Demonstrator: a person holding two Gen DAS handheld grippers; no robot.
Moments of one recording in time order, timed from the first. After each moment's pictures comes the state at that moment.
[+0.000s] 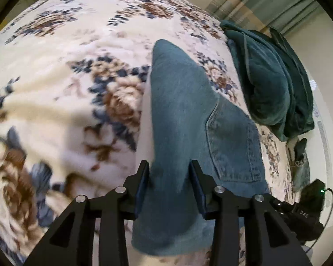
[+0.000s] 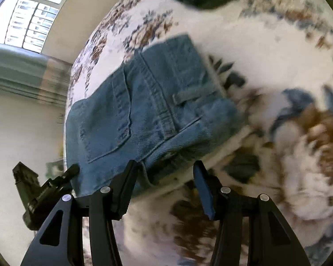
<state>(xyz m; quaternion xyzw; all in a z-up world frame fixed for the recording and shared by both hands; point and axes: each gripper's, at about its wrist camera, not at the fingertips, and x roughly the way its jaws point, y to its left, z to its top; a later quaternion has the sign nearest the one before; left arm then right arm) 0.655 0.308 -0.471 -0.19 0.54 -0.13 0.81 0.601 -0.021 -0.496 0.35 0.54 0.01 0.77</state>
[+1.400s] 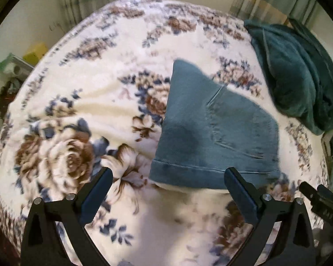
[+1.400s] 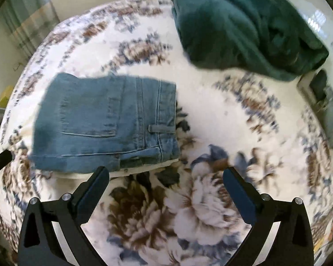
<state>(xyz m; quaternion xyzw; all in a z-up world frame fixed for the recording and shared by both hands) 0.585 0.275 -0.382 -0.08 0.54 0.01 0.84 0.577 0.009 -0.365 0.04 0.56 -0.07 0.83</state>
